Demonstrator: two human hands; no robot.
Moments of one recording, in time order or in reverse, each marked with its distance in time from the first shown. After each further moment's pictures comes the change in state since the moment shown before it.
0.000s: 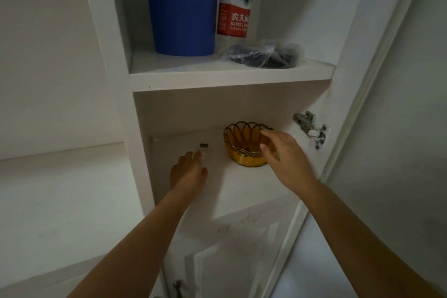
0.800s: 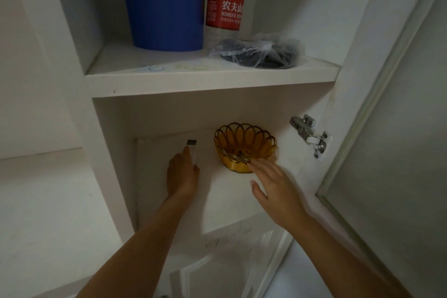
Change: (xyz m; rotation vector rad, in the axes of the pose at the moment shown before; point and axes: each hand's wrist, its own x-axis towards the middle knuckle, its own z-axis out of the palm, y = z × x) left_hand 0.040 0.010 0.035 -0.208 0.071 -0.194; right_hand -0.028 0.038 0.044 -0.155 -0.183 -0.057
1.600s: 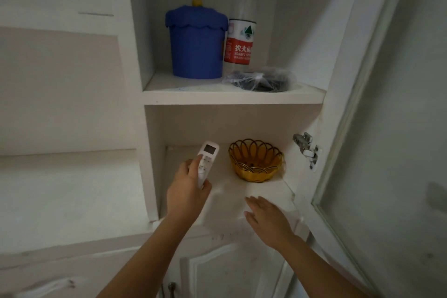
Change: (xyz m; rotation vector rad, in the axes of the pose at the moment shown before) left_hand -0.119 0.031 -0.082 -0.111 0.301 0.133; right_hand -0.035 -0.002 0.031 -0.029 -0.345 -0.040
